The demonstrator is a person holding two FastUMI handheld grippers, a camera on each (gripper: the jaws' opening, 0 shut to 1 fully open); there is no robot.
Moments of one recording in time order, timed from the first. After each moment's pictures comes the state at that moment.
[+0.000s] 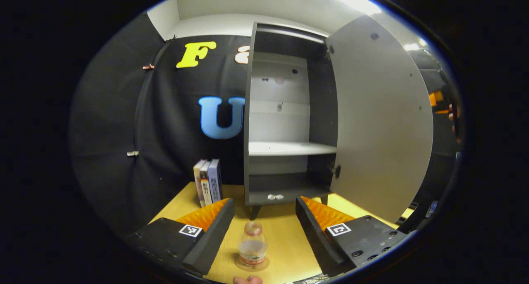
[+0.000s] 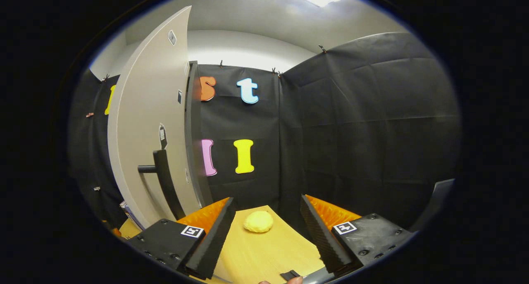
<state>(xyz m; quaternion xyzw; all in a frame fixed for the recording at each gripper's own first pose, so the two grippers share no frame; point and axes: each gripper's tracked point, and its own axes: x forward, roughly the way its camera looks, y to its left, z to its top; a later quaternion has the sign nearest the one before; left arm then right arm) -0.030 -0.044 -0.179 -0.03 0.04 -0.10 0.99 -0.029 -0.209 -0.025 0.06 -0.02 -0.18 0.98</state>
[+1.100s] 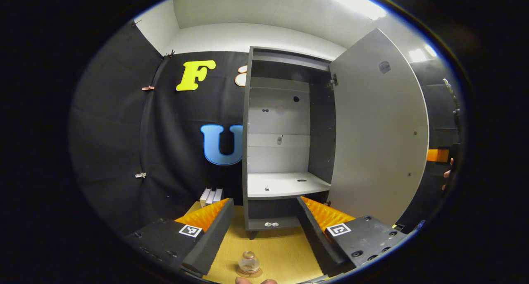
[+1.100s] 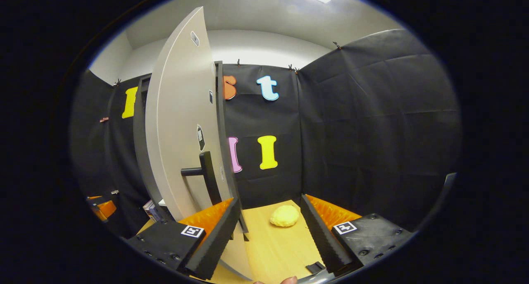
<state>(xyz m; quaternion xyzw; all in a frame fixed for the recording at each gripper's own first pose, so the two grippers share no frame) -0.045 -0.047 -0.060 -0.03 0.02 -0.08 1.00 -0.035 -0.125 -0.025 0.08 -0.01 -0.11 0.99</state>
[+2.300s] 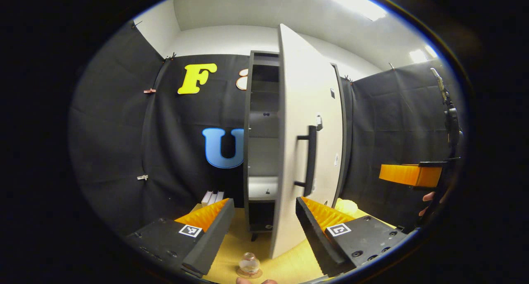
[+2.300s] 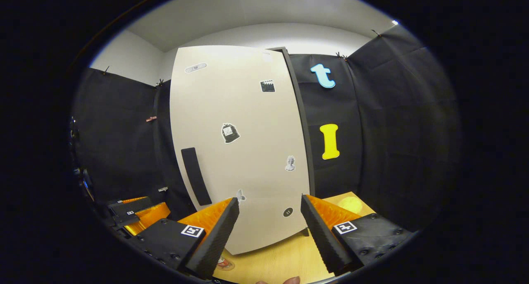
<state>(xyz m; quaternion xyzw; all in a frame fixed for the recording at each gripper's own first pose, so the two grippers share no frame) -0.047 -0.054 -0.048 -0.03 0.01 -0.09 1.00 -0.009 0.021 -0.028 0.10 0.01 0.05 0.99</state>
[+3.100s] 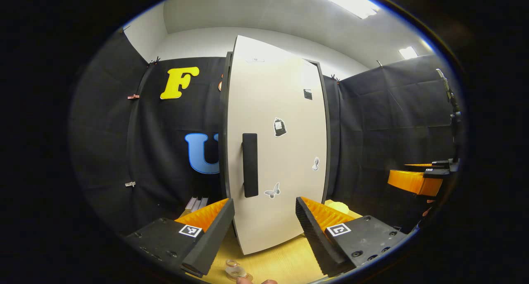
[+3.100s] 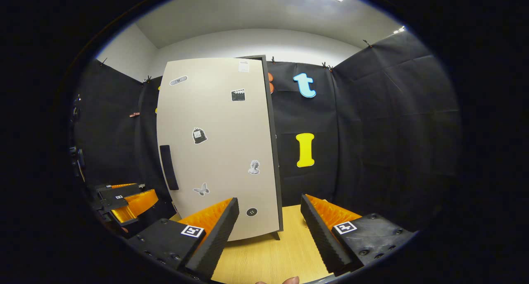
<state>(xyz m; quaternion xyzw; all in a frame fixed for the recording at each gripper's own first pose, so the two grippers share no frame) -0.032 -0.105 -0.037 -0.01 0.00 -0.12 0.99 -0.023 -0.041 -0.030 0.07 -0.01 -0.01 1.00</state>
